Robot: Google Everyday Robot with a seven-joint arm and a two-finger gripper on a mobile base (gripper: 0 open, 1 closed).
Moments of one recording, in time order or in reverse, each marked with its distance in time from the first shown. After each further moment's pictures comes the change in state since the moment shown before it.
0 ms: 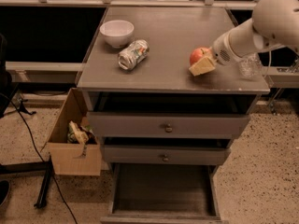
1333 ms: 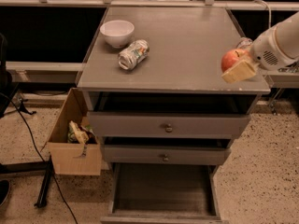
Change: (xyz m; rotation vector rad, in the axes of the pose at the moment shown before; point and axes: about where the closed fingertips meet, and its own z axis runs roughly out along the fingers) arm 0.048 0.030 -0.122 0.064 0.111 -0.008
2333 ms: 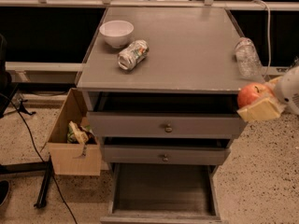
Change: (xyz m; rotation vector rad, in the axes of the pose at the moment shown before) arm 0.071 0.072 -0.034 -0.048 0.016 0.065
